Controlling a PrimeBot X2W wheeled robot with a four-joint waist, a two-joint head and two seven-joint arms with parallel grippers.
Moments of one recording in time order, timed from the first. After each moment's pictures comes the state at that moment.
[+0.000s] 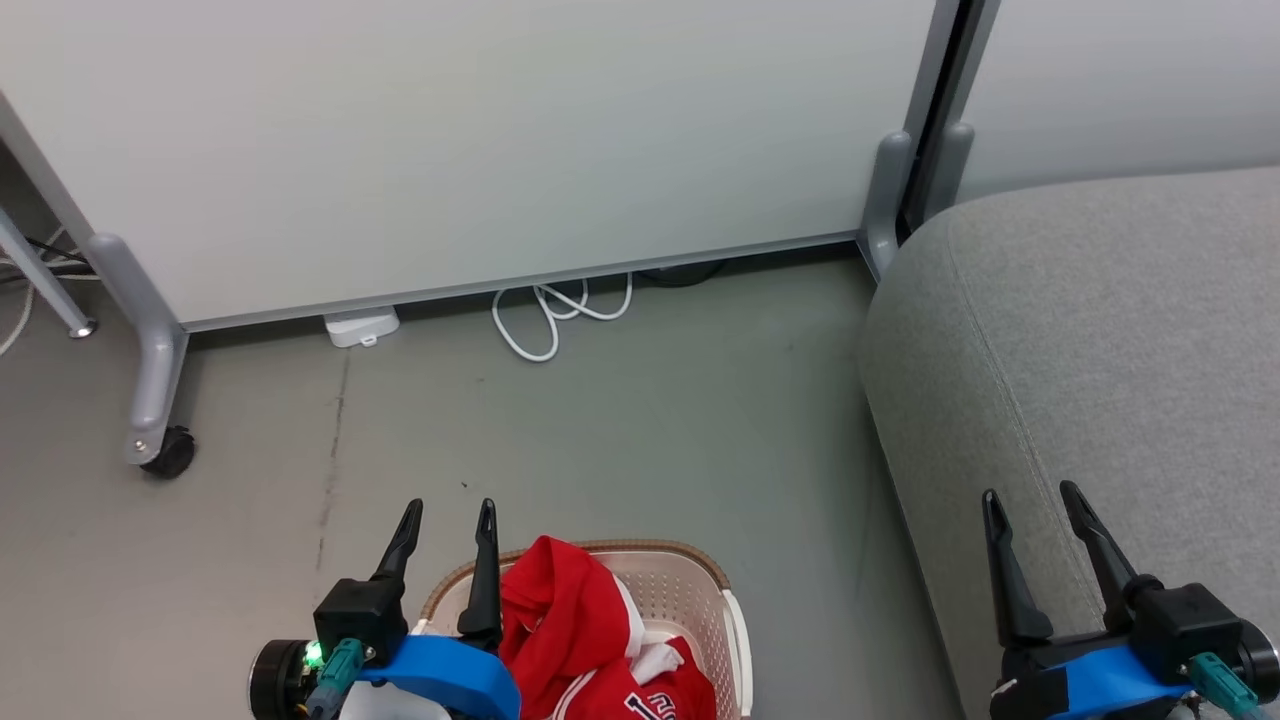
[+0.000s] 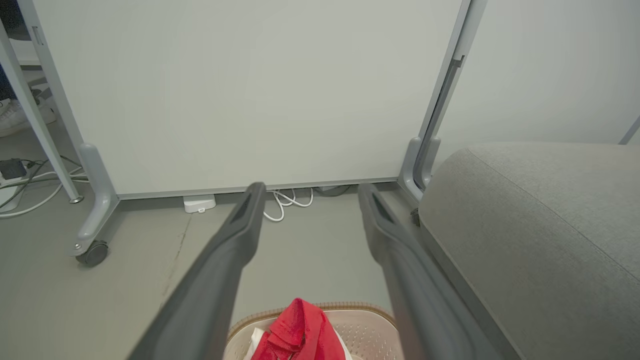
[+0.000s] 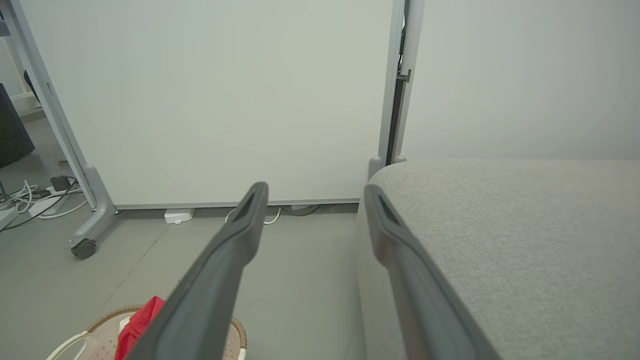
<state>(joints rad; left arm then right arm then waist) -0.11 0.05 -0.25 0.42 -0.24 0.02 -0.26 0.00 -0.05 -0.06 0.18 0.04 0.13 -0.26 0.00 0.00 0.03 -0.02</state>
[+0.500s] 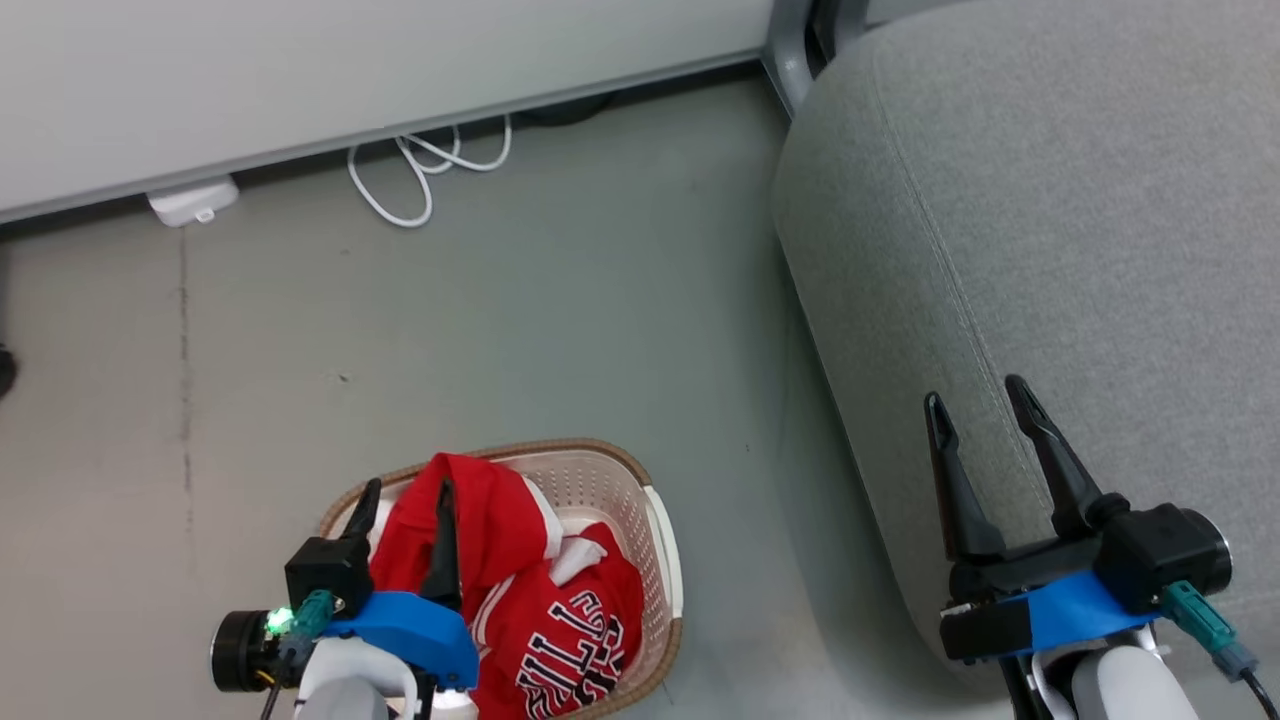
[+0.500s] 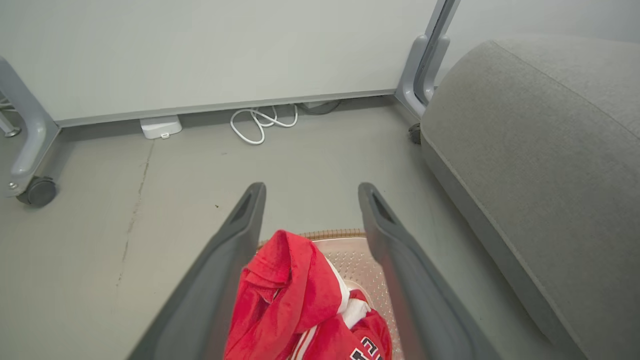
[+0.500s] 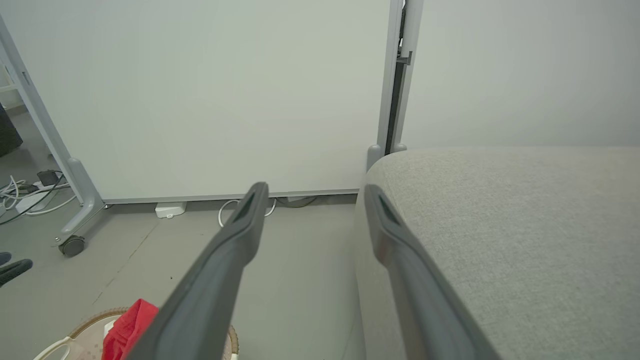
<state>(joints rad) -0.22 0.07 -0.19 0.59 -0.22 0.00 -0.26 -0.12 -0.05 0.05 0.10 0.08 0.13 -0.26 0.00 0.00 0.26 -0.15</state>
